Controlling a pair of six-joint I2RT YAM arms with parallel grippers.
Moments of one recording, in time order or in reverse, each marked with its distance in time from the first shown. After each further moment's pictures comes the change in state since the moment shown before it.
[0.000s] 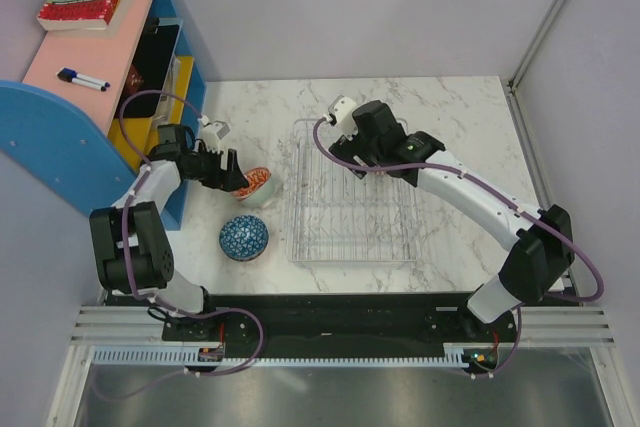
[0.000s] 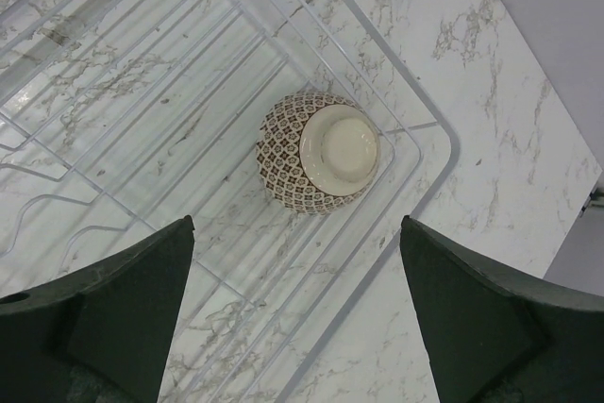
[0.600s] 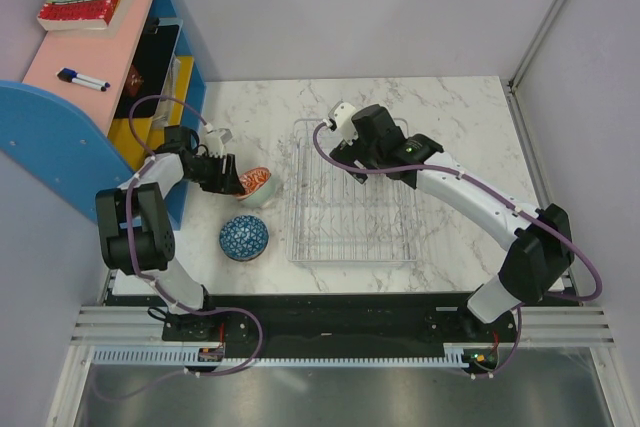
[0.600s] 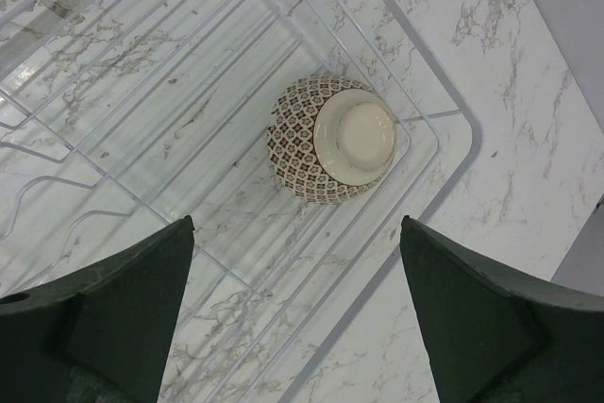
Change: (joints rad) left arm 0.003 0.137 0.052 -0.098 -0.070 0.002; right arm 0.000 0.002 -0.037 -0.006 -0.014 0.000
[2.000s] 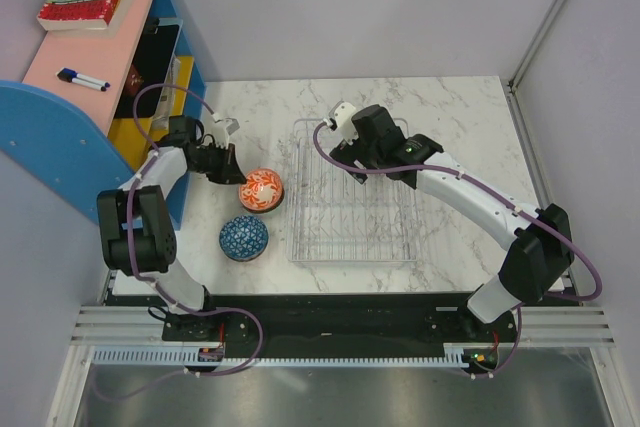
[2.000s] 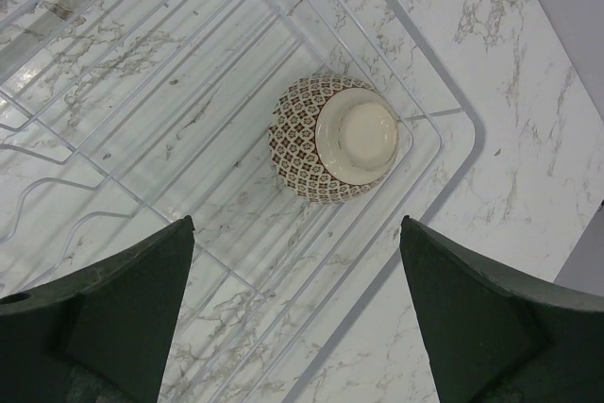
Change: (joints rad) left arm -0.050 0.005 0.071 -0.034 0.078 0.015; right arm 0.000 0.000 -0.002 0.002 0.001 0.010
